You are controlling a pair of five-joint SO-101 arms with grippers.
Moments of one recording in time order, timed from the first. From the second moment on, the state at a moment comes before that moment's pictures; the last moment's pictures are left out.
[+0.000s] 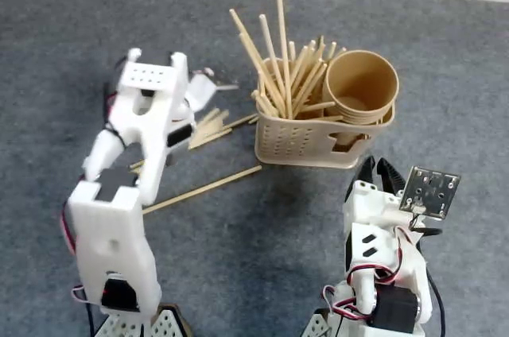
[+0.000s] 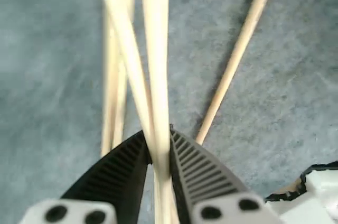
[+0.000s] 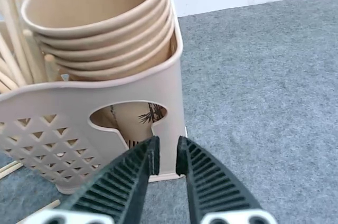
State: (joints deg) left arm -0.7 27.0 -16.0 100.4 -39.6; right arm 3.5 -104.6 77.4 56.3 -3.0
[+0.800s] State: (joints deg) left arm -1.1 5.2 -16.0 89.8 -19.1; right arm 3.5 -104.6 77.4 56.3 -3.0
